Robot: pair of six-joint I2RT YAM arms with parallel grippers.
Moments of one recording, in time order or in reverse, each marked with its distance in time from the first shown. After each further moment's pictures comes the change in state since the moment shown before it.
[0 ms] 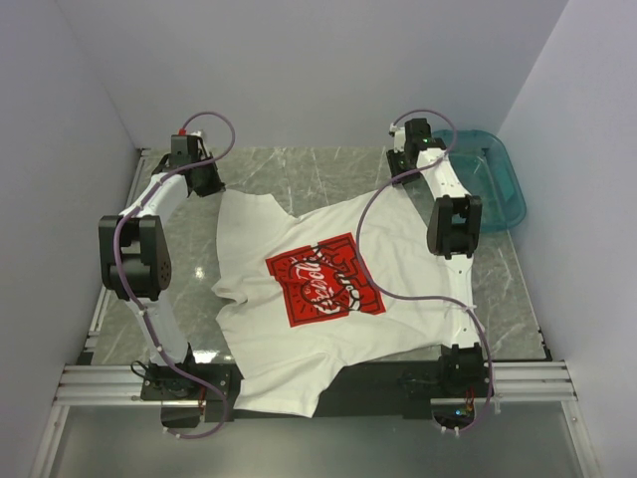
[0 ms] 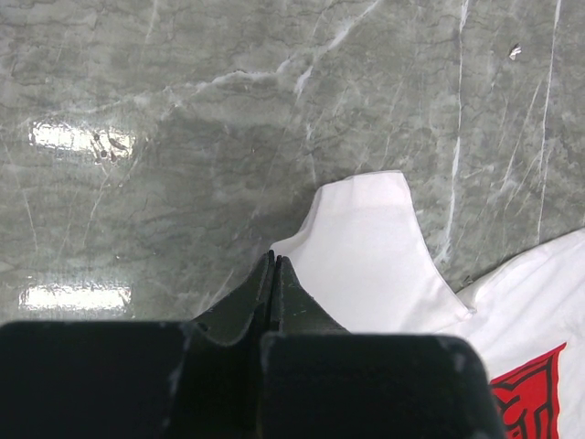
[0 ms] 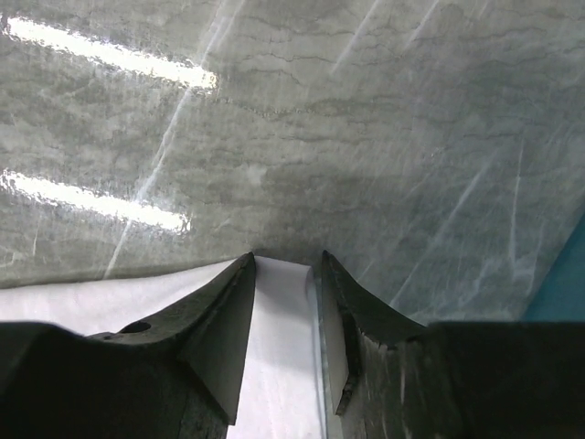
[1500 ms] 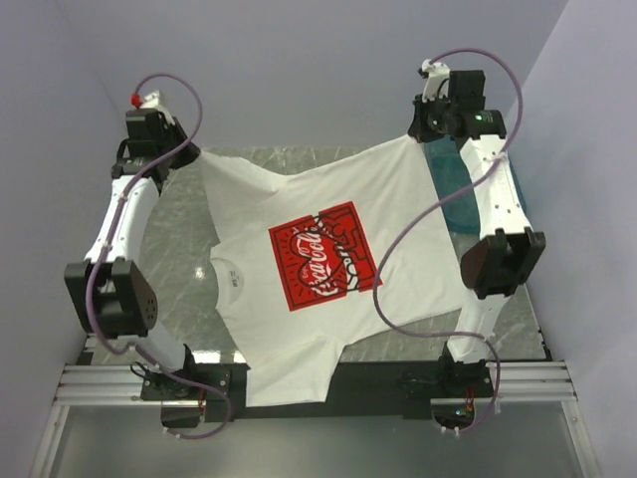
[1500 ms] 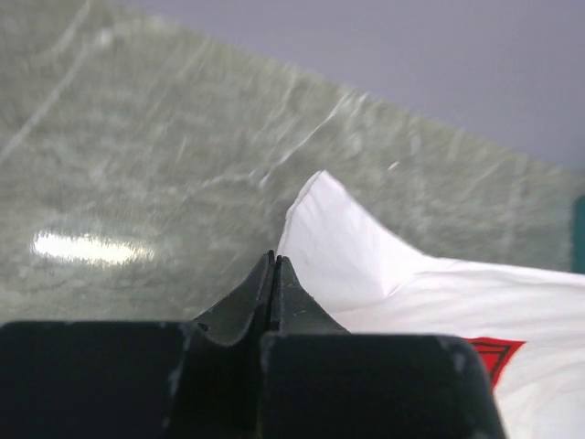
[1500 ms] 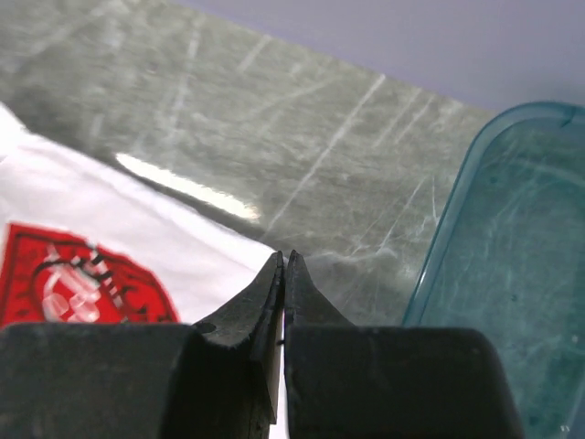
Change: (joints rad) left arm 0.071 -0.241 0.030 -0.008 0.003 -0.036; right arm -0.008 -0.641 -0.282 0.034 -0.192 0.031
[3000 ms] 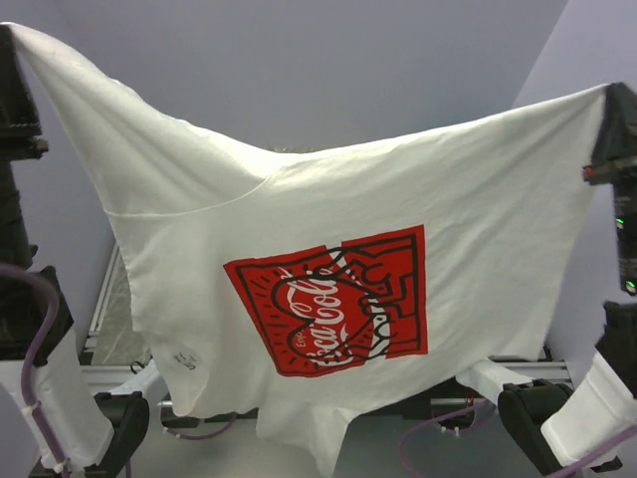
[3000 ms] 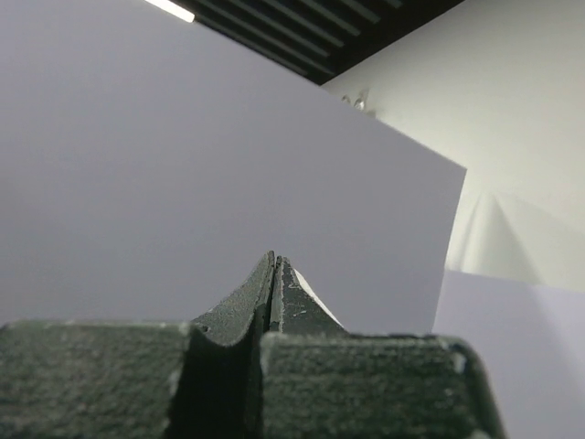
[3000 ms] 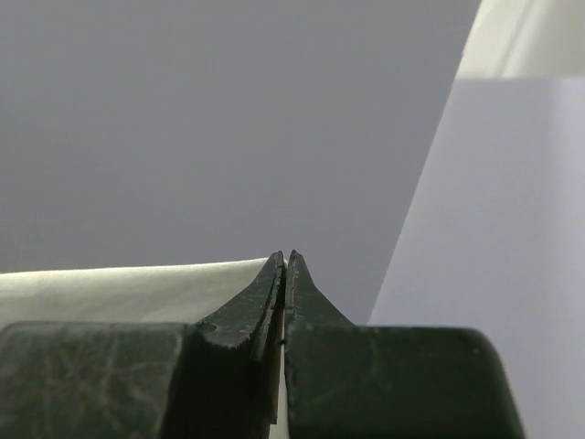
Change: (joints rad) left arm -0.032 -0.633 0.591 0.272 -0.074 -0.177; right arm 0.042 -0.869 0.238 0.088 0.301 -0.141
